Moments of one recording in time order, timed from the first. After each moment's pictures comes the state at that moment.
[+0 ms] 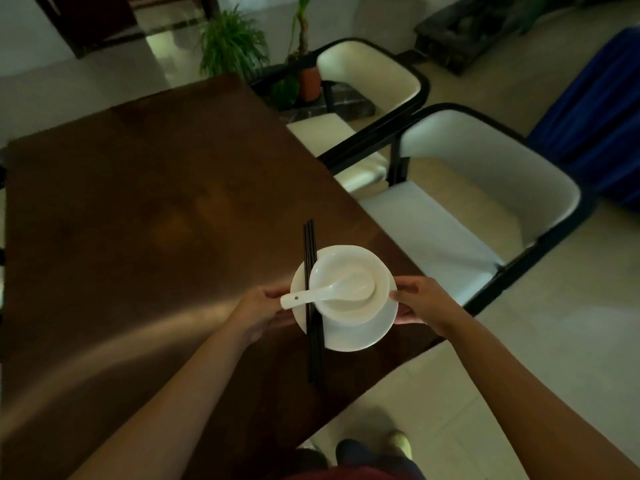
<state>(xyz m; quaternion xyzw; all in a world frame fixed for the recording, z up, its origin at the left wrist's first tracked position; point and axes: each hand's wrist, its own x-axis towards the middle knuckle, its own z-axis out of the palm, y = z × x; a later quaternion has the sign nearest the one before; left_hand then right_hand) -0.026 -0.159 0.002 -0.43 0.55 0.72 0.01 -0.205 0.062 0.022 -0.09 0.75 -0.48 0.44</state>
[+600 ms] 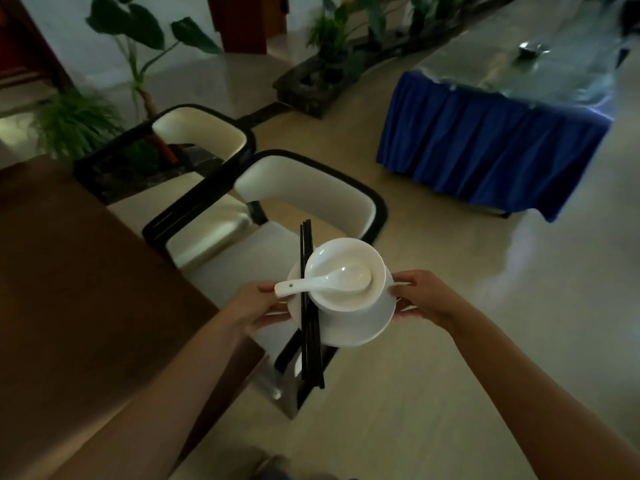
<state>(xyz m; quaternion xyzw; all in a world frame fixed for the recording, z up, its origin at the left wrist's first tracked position) -0.294 0.101 0.038 -0.28 0.61 0.73 0.10 -0.386 0.379 0.081 -0.01 0.77 -0.55 0.33</state>
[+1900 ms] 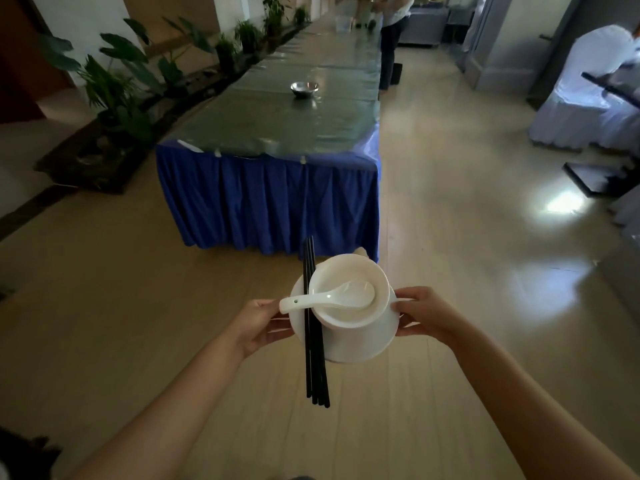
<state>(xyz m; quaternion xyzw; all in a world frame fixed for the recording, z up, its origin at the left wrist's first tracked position) -0.918 0.644 0.058 -0.12 0.63 0.72 0.27 -0.871 0.924 0.100 0.18 0.77 -0.59 0.16</state>
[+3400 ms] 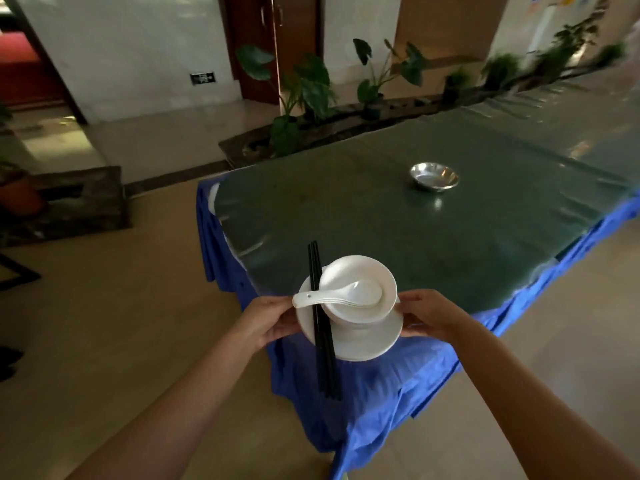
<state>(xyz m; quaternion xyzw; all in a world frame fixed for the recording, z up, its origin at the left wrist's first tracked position) -1.651 0.969 0.067 -0.39 0.51 0.76 -0.07 -1.828 1.184 0.087 -0.09 0.74 -0.51 0.43</state>
